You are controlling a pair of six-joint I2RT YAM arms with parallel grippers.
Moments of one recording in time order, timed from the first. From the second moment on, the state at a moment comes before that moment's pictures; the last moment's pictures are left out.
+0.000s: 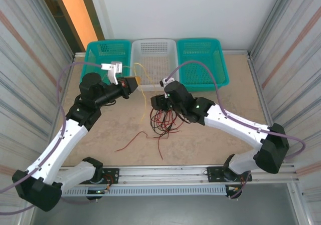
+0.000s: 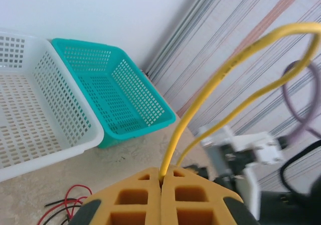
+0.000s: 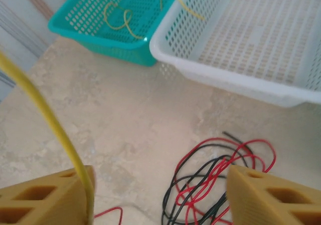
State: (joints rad) left arm -0.42 1.00 1.00 -0.13 0.42 -0.52; right arm 0.92 1.40 1.16 -0.38 0.18 0.48
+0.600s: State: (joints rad) left arm -0.40 0.96 1.04 -0.57 0.09 -0.31; right arm 0.78 1.31 1.16 -0.48 0.23 0.49
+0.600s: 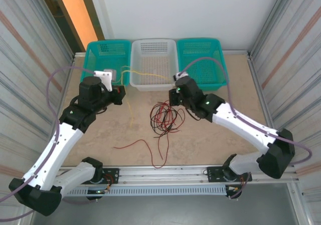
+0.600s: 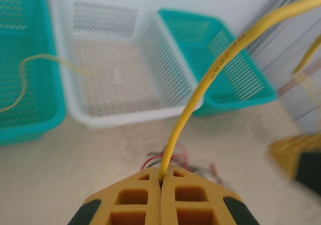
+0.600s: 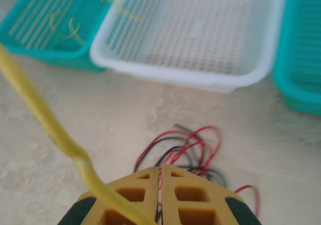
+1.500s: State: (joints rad) left arm -0.07 1.05 1.00 -0.66 0.33 -0.39; right arm 0.39 1.08 1.12 -0.63 0.09 0.56
